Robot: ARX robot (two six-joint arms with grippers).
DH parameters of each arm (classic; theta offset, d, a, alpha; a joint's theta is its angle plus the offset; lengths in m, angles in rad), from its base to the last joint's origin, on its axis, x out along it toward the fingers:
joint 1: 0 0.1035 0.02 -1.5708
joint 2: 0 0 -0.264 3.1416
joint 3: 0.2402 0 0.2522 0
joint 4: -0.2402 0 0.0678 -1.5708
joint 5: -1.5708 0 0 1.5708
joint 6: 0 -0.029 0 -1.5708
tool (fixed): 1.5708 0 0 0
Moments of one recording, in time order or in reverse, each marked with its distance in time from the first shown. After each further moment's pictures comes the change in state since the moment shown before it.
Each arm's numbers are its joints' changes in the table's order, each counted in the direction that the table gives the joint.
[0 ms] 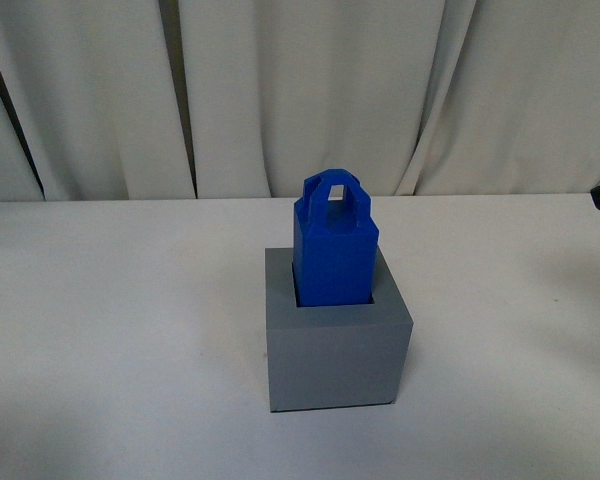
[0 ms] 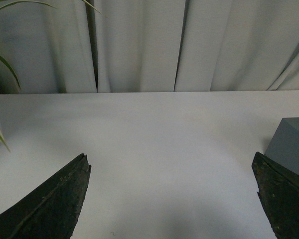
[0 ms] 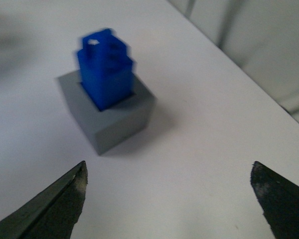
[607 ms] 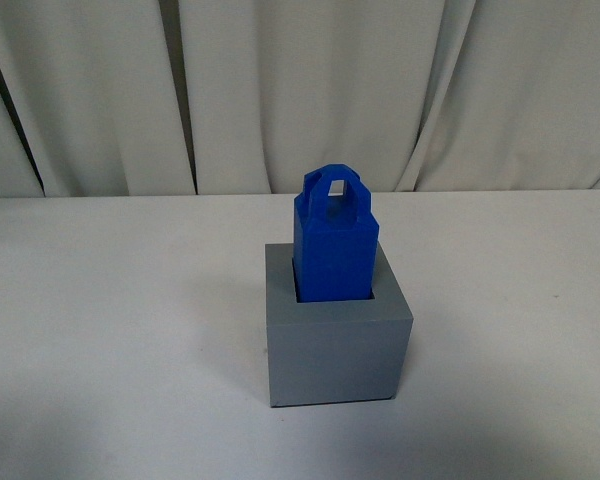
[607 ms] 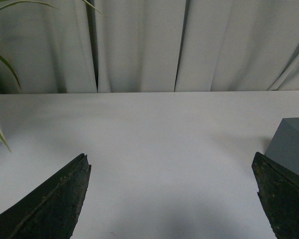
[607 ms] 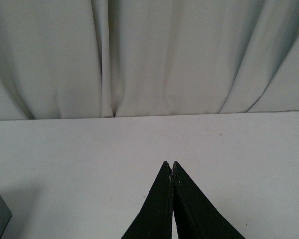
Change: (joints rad) left arm 0.000 0.000 0.000 0.000 0.000 0.000; right arm 0.045 -0.378 -0.743 1.093 -0.774 -0.803
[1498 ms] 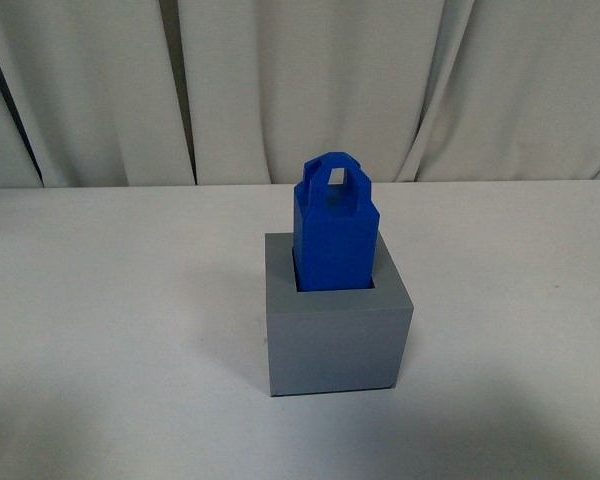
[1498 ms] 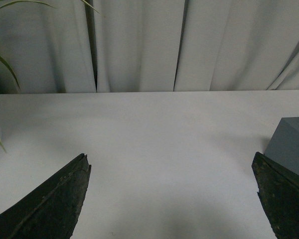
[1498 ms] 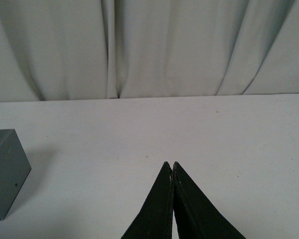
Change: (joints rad) left arm 0.000 0.000 0.000 0.000 0.000 0.000; right arm 0.000 -0.478 -0.246 -0.225 0.000 -0.008
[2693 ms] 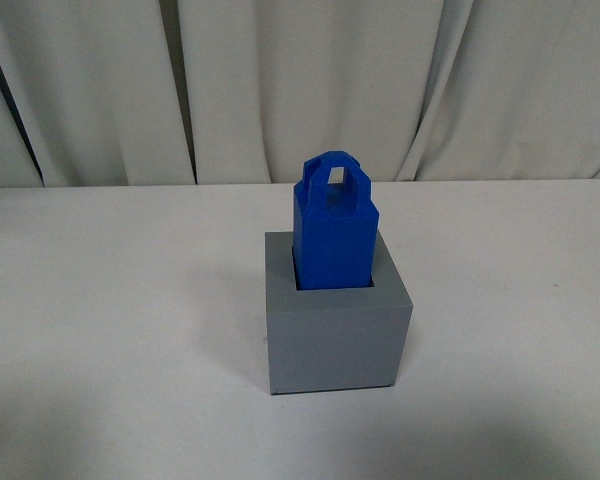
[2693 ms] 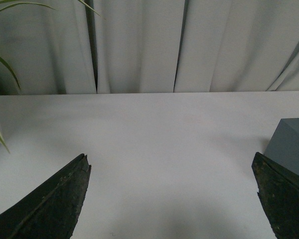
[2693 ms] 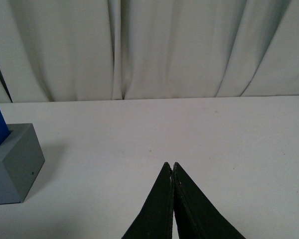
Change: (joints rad) left arm 0.000 0.000 0.000 0.000 0.000 0.000; right arm 0.000 -0.502 0.001 -0.494 0.003 0.000
